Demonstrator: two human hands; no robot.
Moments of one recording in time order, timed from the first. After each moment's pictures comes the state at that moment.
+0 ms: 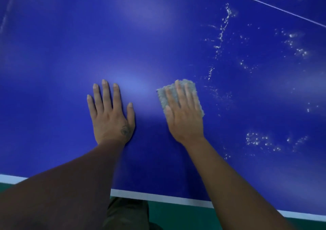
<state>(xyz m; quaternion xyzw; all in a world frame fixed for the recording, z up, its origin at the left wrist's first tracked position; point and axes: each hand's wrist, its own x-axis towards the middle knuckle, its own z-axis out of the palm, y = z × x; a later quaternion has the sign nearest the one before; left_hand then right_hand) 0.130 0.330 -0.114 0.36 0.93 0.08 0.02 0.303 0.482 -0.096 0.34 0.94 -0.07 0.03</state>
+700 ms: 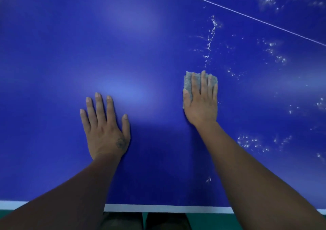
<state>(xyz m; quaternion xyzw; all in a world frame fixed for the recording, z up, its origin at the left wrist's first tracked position) 0.130 0.330 -0.112 0.35 0.93 0.09 0.05 0.301 0.568 -0.080 0.51 0.85 -0.04 0.12</state>
